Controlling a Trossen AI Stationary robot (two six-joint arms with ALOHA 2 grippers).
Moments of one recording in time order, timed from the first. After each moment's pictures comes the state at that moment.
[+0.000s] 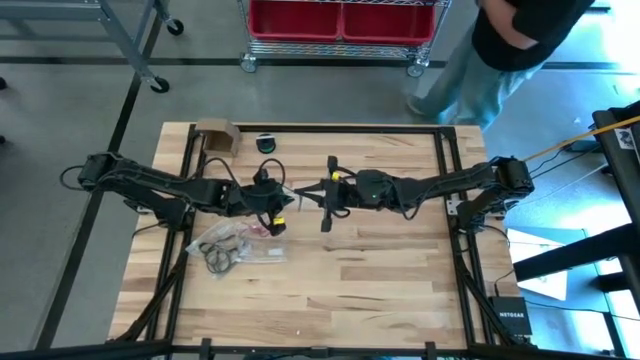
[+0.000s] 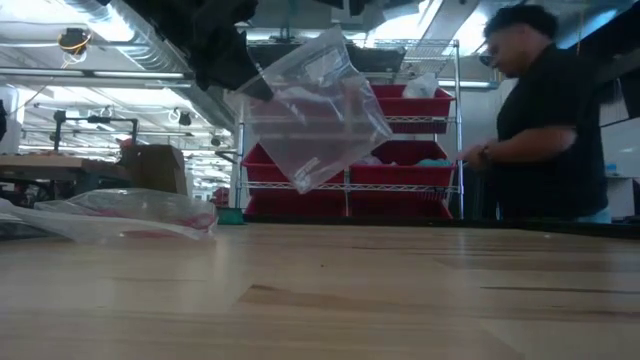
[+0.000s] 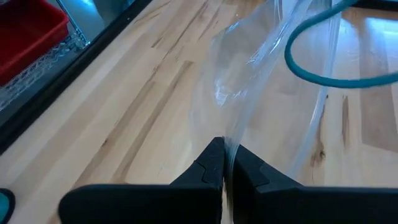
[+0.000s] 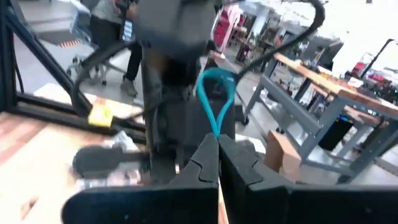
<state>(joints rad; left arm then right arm) -0.13 1.24 0.81 -0.19 -0.47 -0.24 0.07 1.61 1.11 0.43 0.17 -0.33</state>
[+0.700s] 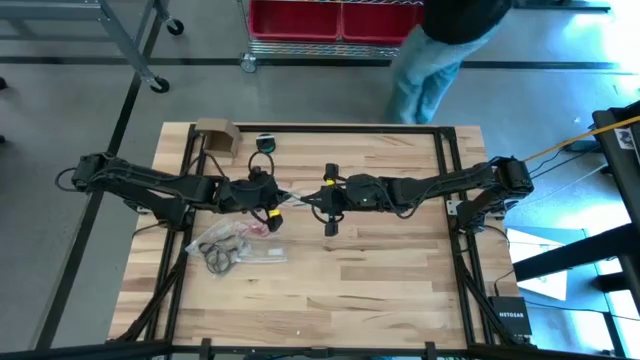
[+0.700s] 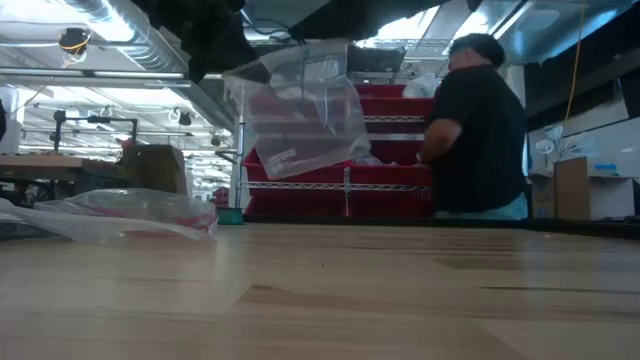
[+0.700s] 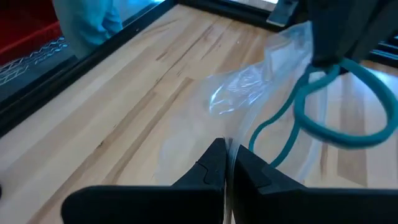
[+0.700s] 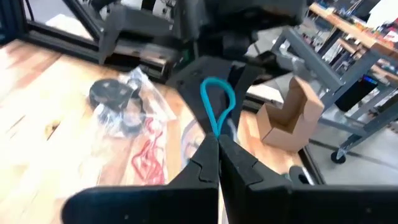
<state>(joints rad) -0.11 1.16 0.81 -0.19 -0.46 -0.36 0.07 1.60 1.11 0.19 0.17 -0.32</state>
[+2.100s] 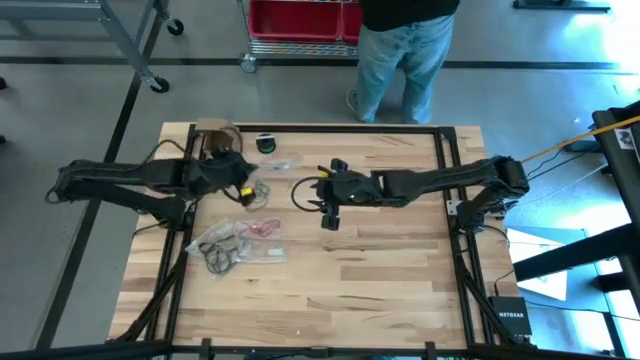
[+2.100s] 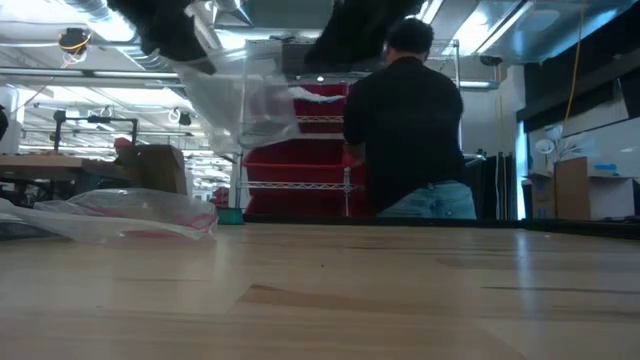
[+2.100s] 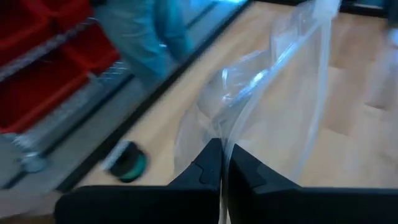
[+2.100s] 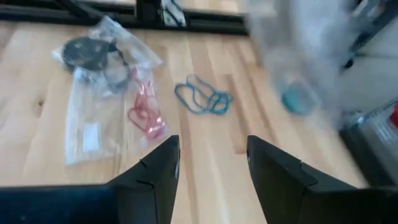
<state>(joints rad) 0.00 0.89 0.84 -0.58 -0.62 -0.22 0.06 1.63 1.31 -0.30 0.26 -0.02</state>
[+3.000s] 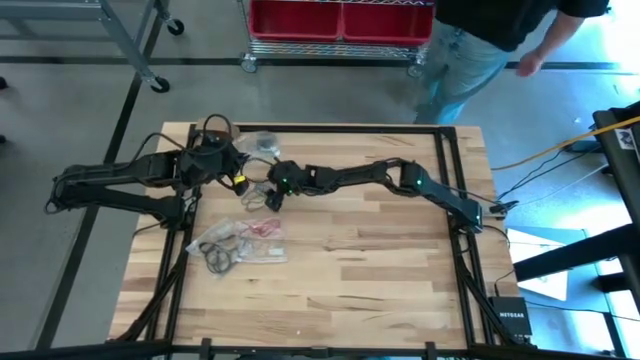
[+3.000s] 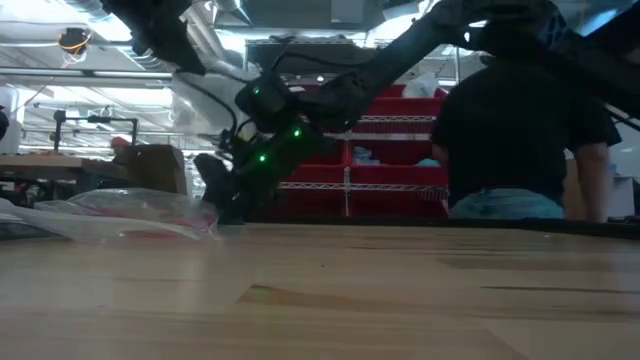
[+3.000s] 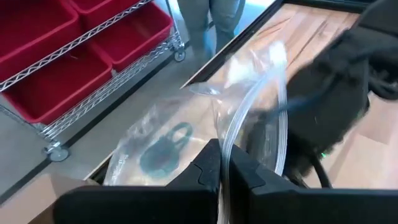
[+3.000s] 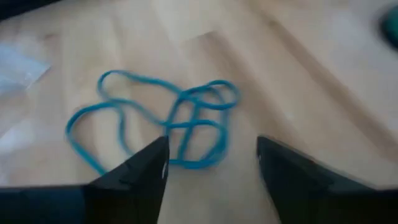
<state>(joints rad) 0.11 0.81 0.84 -0.63 -0.61 -0.16 -0.17 2.49 1.84 0.00 0.05 0.25</state>
